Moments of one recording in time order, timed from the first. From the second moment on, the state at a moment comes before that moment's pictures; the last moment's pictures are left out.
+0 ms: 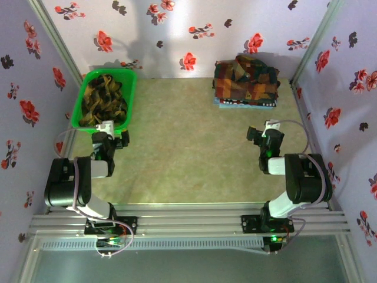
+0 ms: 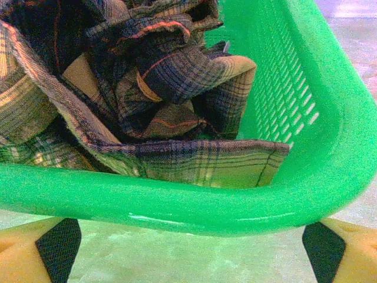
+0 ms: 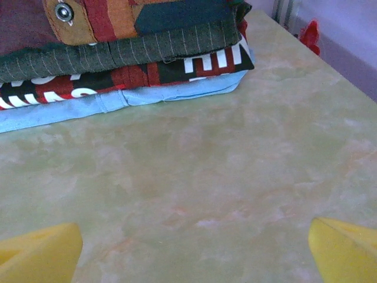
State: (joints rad) left arm 0.02 1.50 0.37 0.75 -0.06 0.00; right arm 0.02 1.52 0.40 0.73 0.17 0.13
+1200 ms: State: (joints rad) left arm 0.04 2.17 2.18 -1.27 -0.13 -0.23; right arm 0.61 1.61 1.52 -0.66 -0.21 0.46
